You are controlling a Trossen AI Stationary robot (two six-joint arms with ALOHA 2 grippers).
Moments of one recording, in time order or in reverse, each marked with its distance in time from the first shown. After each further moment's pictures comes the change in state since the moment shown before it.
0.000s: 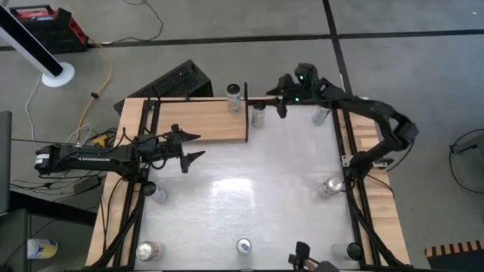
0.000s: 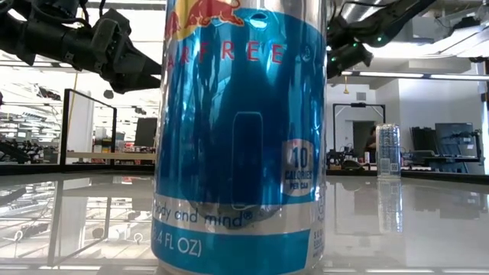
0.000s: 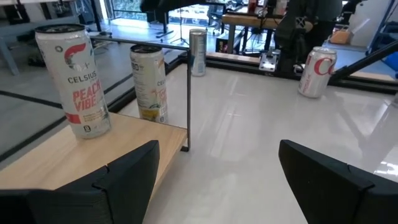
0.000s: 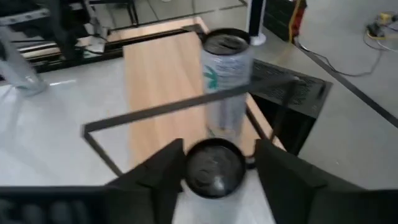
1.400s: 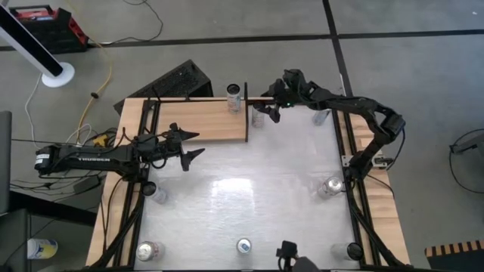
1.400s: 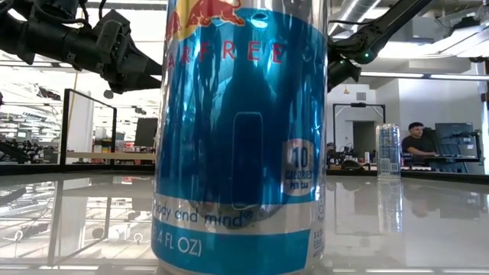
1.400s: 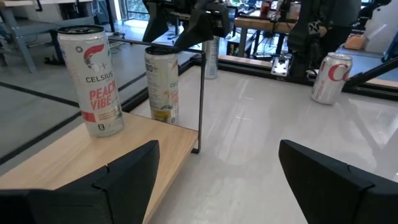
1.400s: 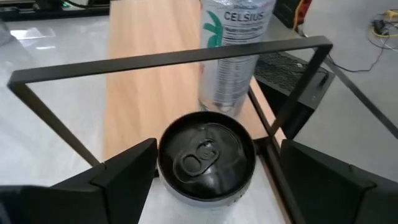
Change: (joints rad) left arm 0.001 0.000 0.000 0.007 -0.050 -0.007; right arm 0.050 0.140 0.004 0.056 0.063 -0.132
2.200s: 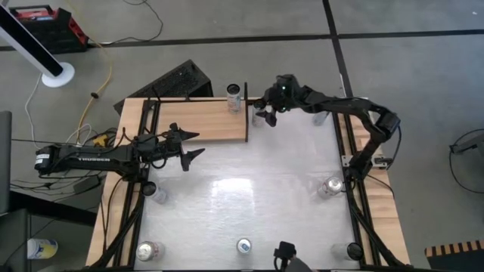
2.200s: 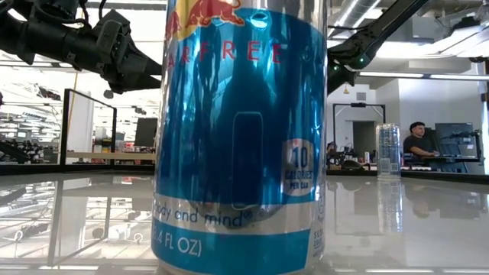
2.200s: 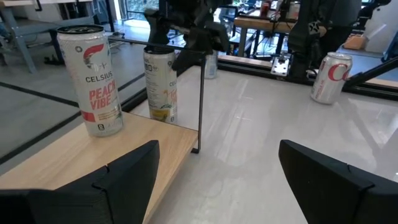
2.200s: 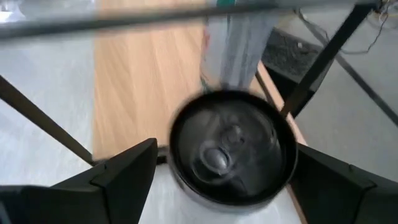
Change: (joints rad) left arm 0.000 0.000 0.000 0.000 0.001 0.000; right arm 0.033 0.058 -0.002 -0.002 0.087 0.011
